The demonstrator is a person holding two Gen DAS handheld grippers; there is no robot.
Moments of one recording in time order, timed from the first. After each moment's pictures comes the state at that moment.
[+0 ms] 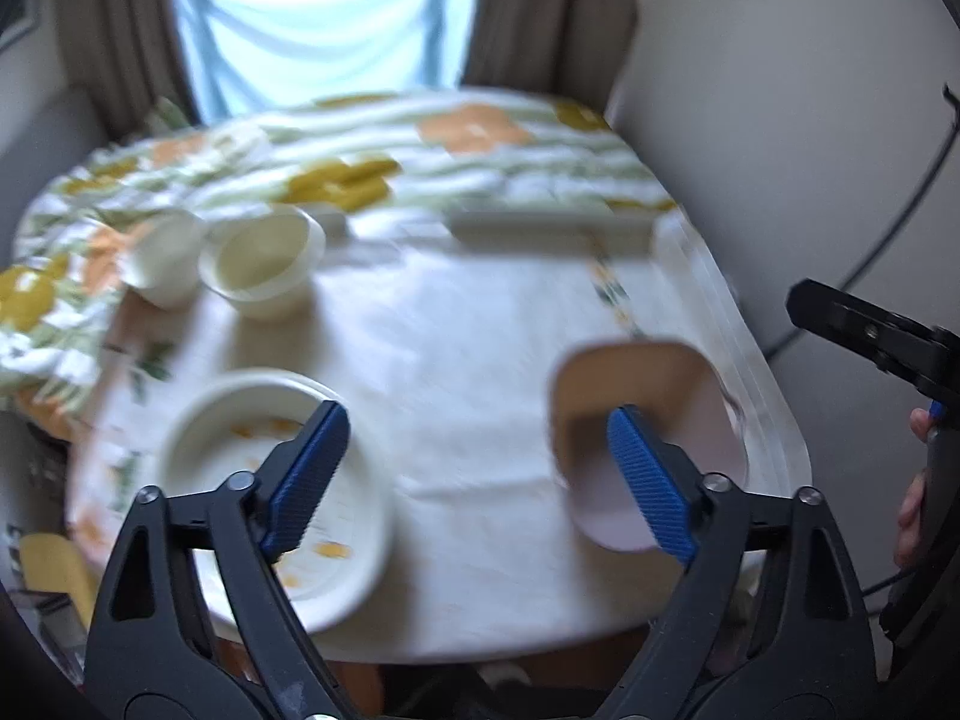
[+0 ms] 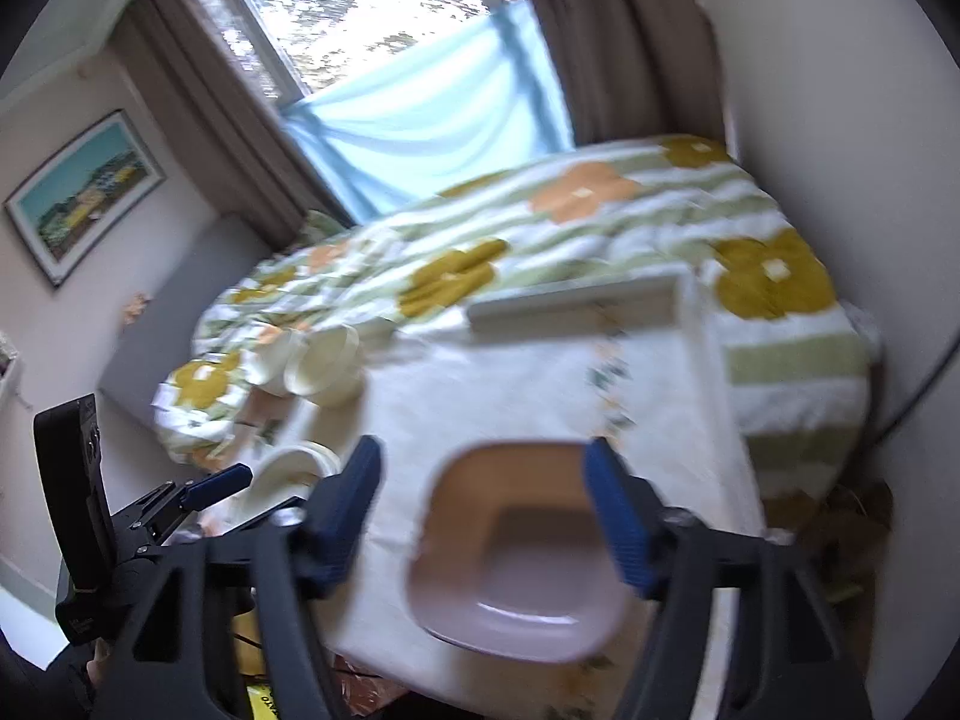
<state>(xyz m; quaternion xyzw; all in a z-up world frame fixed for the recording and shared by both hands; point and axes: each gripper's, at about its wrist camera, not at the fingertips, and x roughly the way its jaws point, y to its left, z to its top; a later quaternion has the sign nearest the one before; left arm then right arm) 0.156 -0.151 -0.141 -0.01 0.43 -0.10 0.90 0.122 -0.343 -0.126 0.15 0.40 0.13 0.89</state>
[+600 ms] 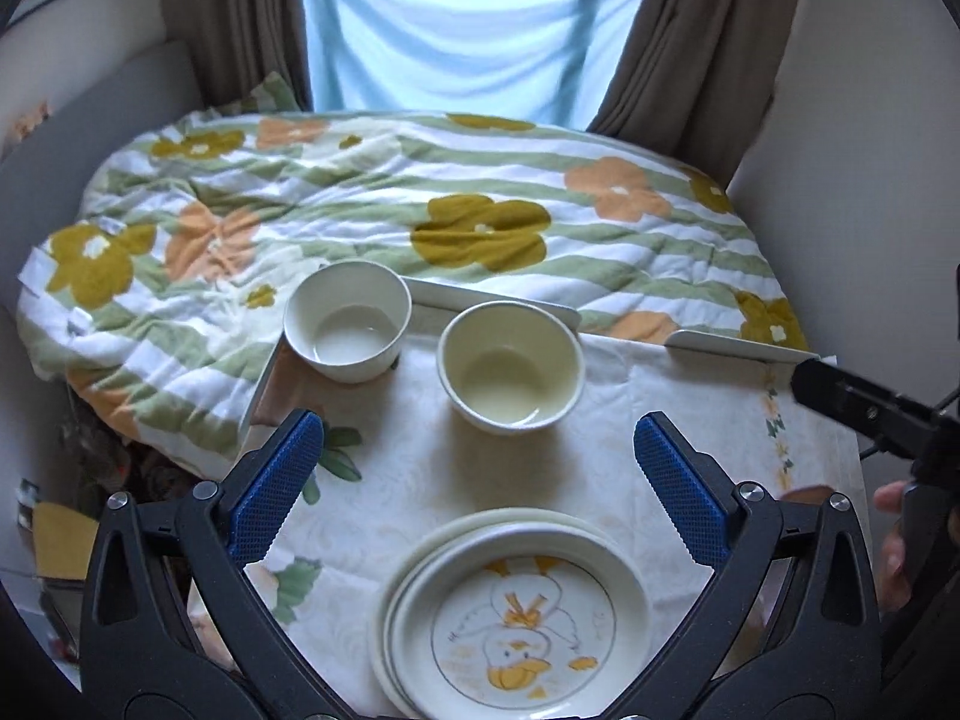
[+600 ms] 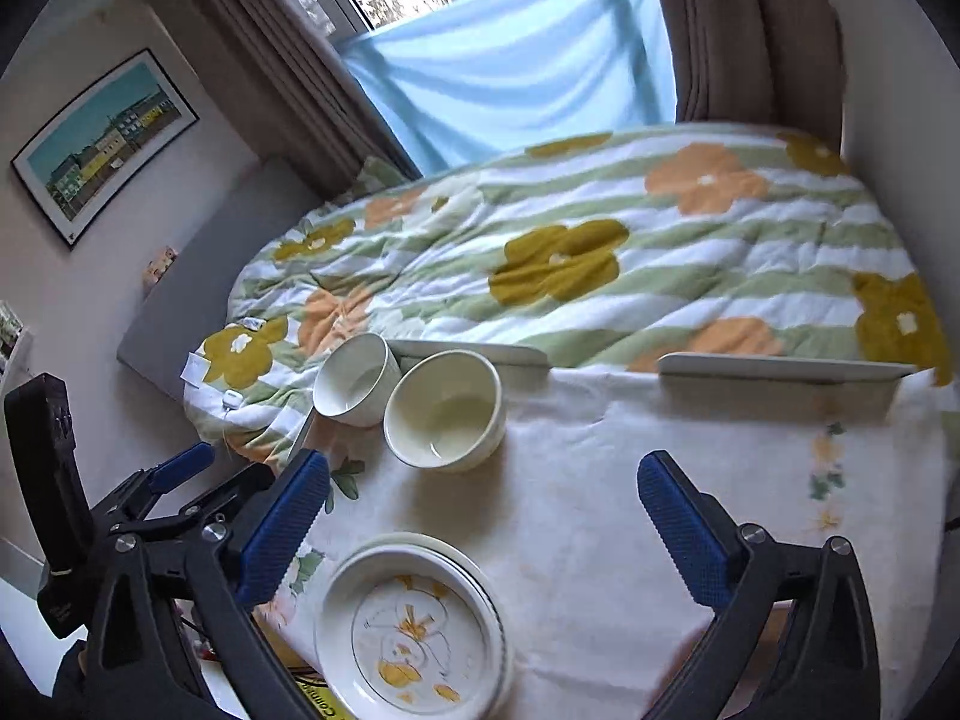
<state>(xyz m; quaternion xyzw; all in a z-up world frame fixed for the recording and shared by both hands) 0.276 0.030 -0.138 -0.07 0.44 -0.02 0.89 0.275 -0.184 -0.144 0.13 0.47 0.18 0.86</state>
